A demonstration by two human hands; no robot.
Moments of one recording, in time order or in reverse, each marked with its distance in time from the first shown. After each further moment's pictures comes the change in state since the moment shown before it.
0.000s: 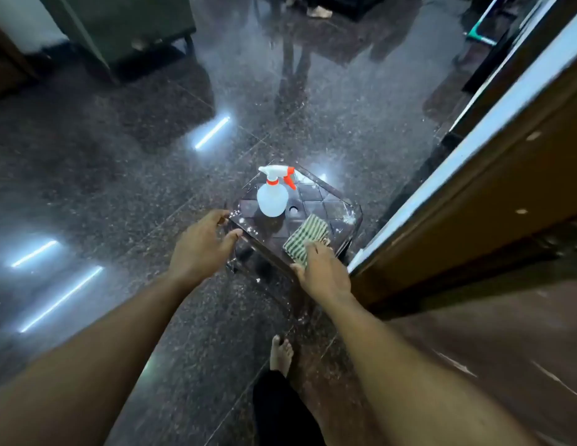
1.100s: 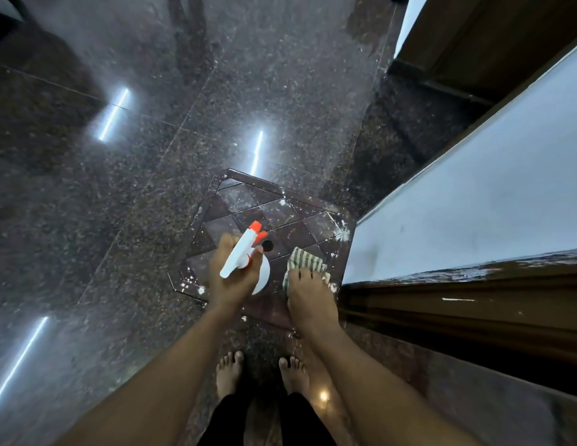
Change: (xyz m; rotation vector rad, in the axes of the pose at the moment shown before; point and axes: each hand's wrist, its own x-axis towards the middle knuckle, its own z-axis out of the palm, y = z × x) left_hand 0.200 -0.015 0.174 -0.598 -0.111 -0.063; right_hand 0.156 0.017 0.101 -0.118 -0.004 0.284
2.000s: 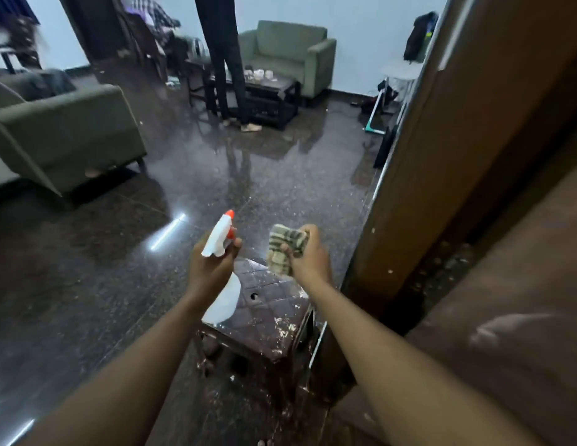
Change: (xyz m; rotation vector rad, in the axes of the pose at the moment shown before) left_hand -0.186 0.261 -0.088 -0.181 0.223 0.282; right_hand -0.132 0.046 -0.299 0.866 0.338 0.067
